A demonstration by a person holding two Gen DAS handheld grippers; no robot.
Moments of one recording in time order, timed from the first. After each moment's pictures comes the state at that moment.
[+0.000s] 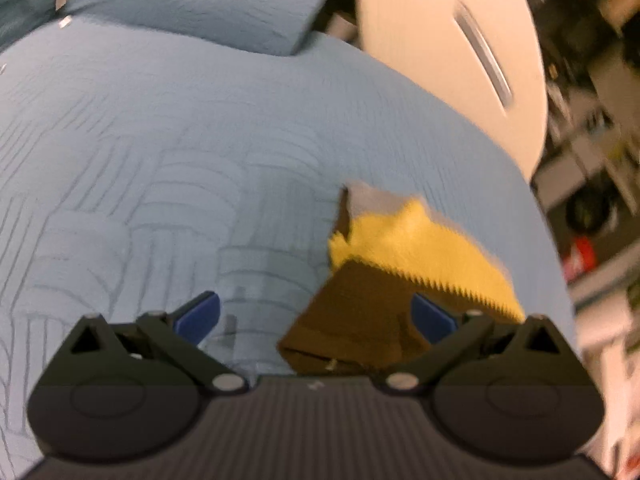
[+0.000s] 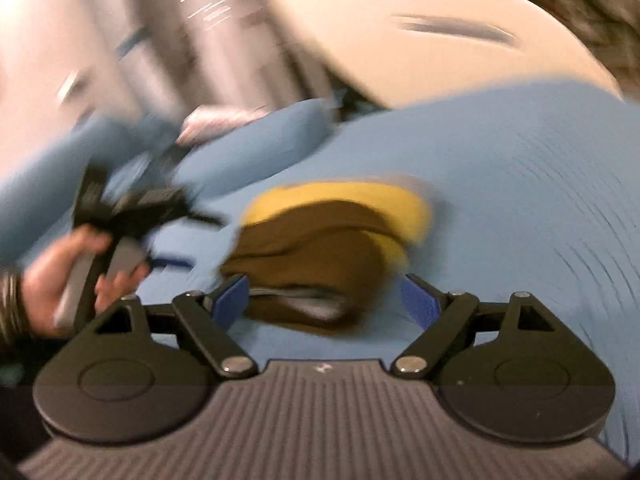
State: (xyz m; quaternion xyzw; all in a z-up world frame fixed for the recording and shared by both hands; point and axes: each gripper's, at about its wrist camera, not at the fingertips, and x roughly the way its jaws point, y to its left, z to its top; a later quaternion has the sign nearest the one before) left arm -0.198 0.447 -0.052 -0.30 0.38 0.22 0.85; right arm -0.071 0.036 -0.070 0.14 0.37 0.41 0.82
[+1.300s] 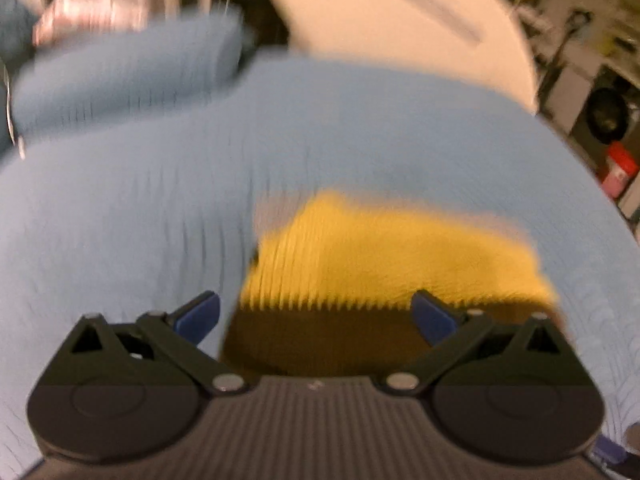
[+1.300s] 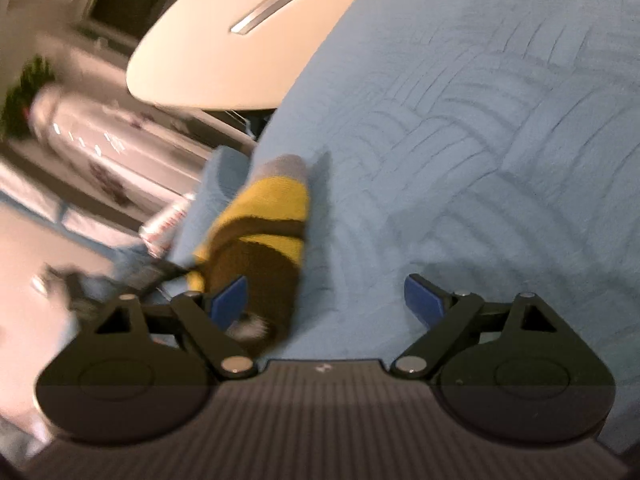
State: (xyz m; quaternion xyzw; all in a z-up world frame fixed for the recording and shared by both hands) left arm -0.131 0.417 -0.077 -0.23 0.41 0.26 0.85; right arm -0.039 0.009 -0.127 0.37 0.45 0.33 0.74
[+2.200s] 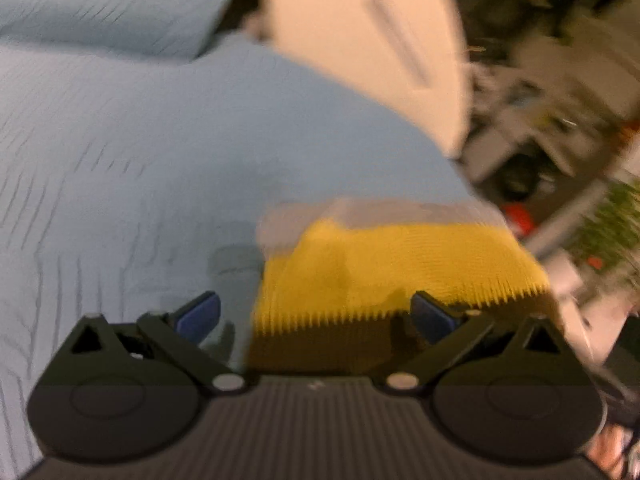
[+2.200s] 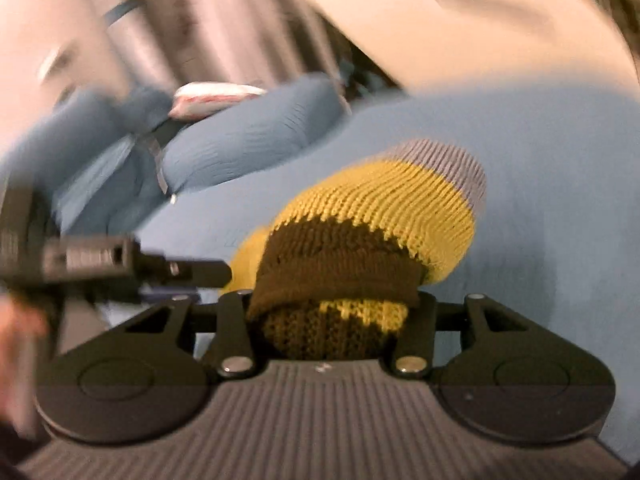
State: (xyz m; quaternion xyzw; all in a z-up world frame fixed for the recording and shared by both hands) left arm -0.216 0.438 -0.010 -0.26 0.30 0.09 0.92; right arm -0.043 0.195 -0.005 -0.09 0.27 0.50 0.82
